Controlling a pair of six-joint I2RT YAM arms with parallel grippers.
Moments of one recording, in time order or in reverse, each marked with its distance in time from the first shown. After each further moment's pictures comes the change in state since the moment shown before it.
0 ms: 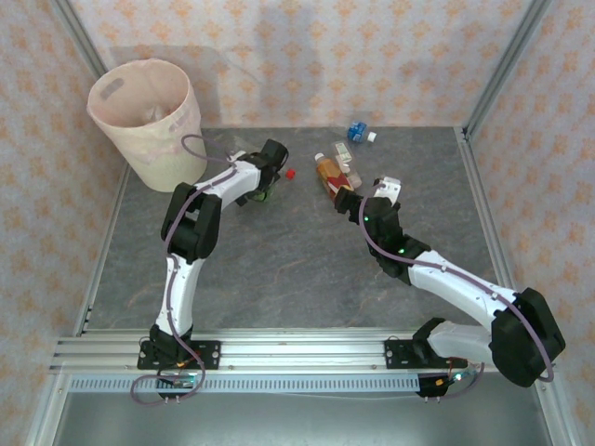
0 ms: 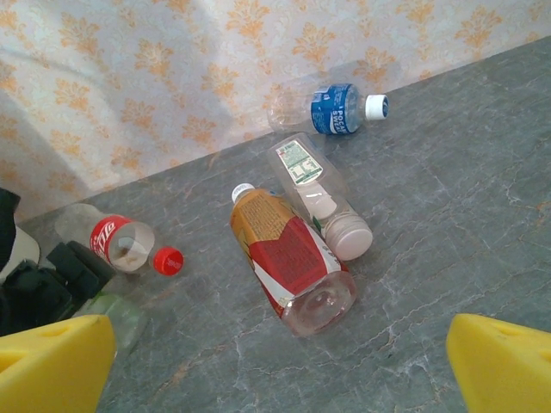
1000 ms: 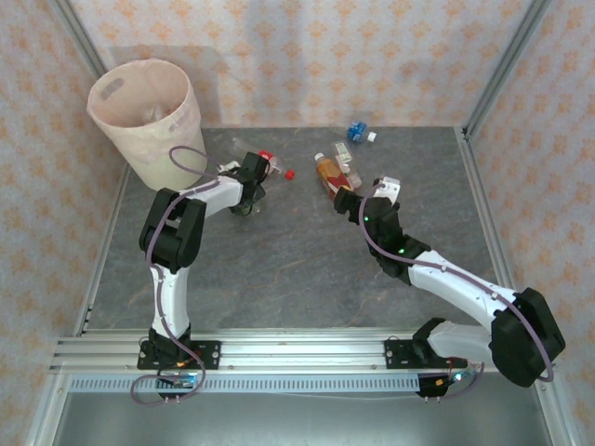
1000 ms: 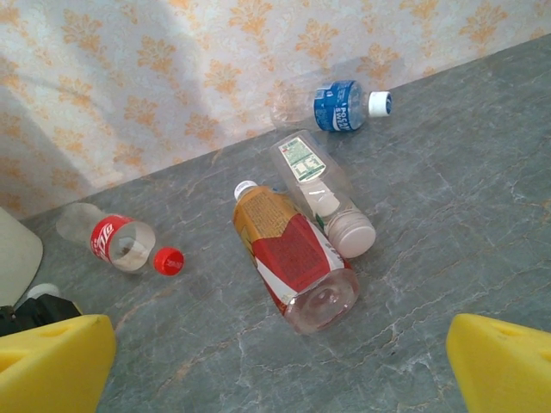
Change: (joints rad) left arm 0.058 -0.174 -0.338 0.281 0.130 0.232; right arm 0.000 0.000 0.000 0.003 -0.021 -0.002
